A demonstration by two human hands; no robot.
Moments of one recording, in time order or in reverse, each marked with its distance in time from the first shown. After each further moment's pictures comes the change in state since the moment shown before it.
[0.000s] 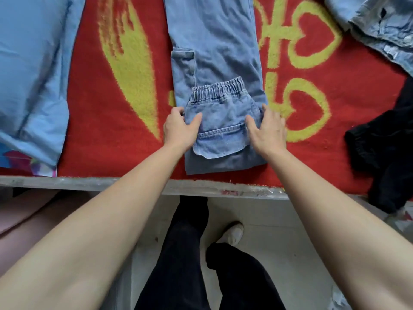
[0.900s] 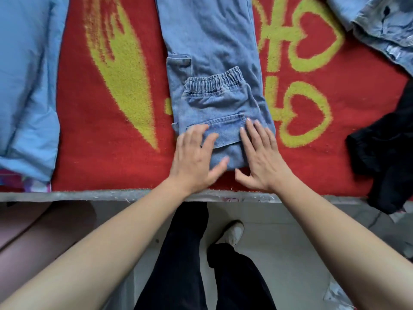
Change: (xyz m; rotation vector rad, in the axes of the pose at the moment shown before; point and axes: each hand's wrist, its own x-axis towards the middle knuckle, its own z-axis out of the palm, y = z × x) left_hand -0.036 -0.018 0.010 0.493 0.041 0.847; right_hand -0.032 0.030 0.004 -0.489 -0.058 -0.719
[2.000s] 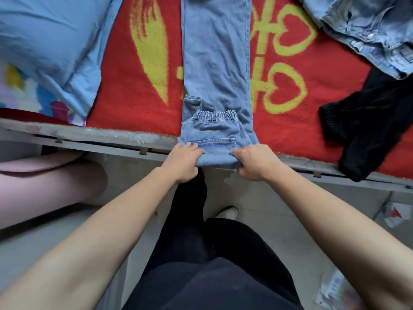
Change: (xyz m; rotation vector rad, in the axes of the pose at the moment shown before) left_hand -0.151 0.091 -0.050 0.202 -0.653 -0.133; right_hand -0.145 -0.052 -0.051 -0.078 -0.358 -0.141
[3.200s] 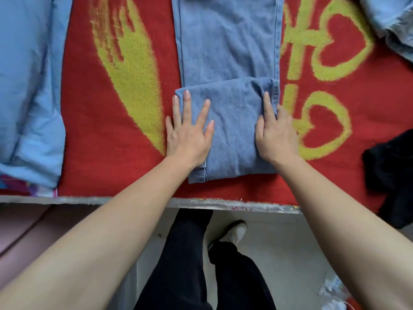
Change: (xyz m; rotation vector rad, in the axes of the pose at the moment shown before) left_hand 0.233 -0.119 -0.068 -0.261 0.308 -0.261; right_hand 0.234 0.097 -0.041 0.394 0.454 0.623
